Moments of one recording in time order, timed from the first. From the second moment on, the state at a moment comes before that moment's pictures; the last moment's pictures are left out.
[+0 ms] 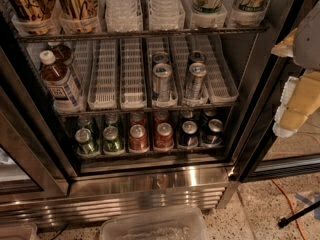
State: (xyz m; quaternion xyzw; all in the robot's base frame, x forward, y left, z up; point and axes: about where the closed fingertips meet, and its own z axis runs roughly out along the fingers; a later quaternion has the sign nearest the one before) arm 0.438 -0.217 0.976 -0.60 0.78 -0.03 0.16
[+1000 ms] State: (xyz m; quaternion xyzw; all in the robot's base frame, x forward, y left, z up) arm 0.436 -0.197 0.972 -0.59 0.79 -0.01 0.20
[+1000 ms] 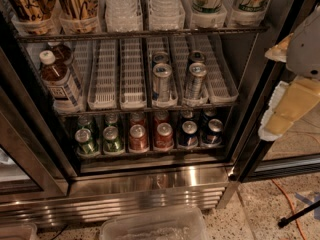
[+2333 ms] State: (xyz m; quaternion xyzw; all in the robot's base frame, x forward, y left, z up) arm 0.420 -0.113 0.927 -0.47 0.76 0.09 0.44
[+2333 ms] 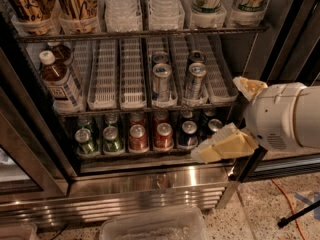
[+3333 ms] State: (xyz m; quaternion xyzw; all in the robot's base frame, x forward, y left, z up) arm 0.438 -0.104 0.930 -0.41 0.75 0.07 0.52
